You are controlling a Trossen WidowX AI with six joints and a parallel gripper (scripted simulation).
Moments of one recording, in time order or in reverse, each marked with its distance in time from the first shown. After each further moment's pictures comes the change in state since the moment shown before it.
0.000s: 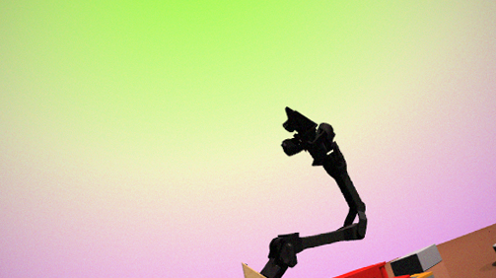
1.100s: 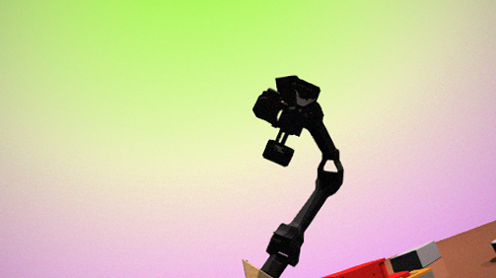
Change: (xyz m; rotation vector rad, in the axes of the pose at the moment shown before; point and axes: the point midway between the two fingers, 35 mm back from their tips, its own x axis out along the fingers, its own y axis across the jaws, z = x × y) arm 0.115 -0.212 0.074 -1.190 0.377 -1.138
